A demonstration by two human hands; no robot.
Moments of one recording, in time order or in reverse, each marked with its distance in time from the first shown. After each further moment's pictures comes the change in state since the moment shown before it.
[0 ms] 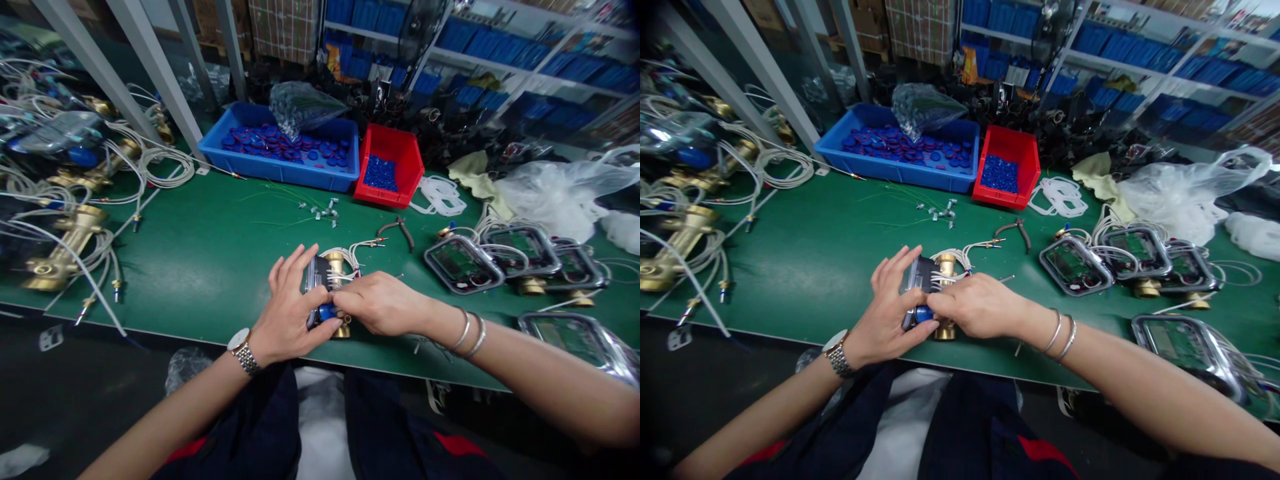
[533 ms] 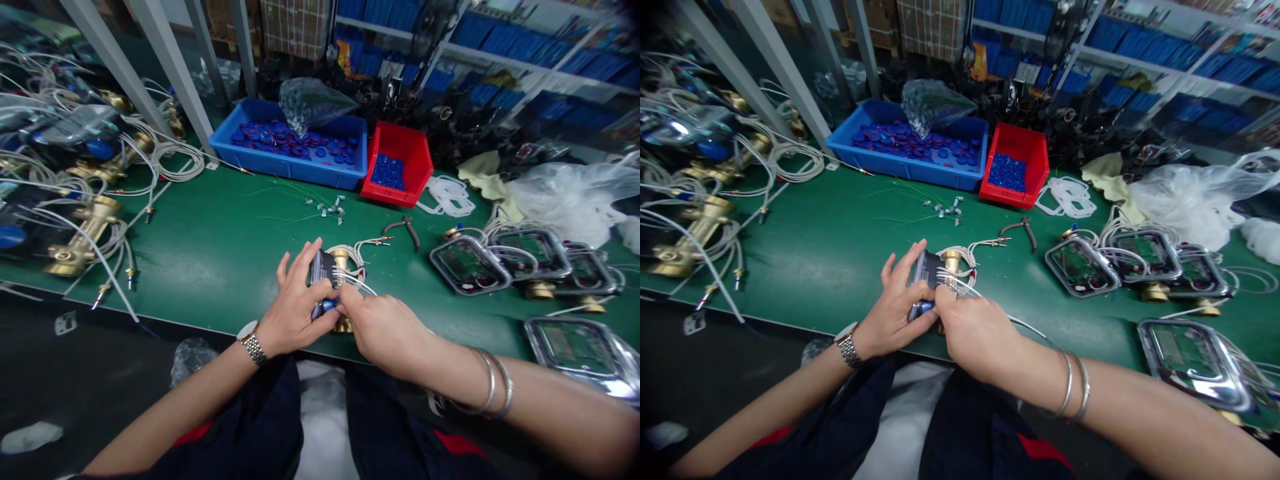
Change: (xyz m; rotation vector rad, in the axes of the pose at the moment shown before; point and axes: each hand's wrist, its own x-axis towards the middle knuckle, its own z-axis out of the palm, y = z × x) left_hand -0.003 0.001 0.003 -0.068 -0.025 -0.034; right_hand 0.008 -0.061 0.004 0.054 -0.072 0.607
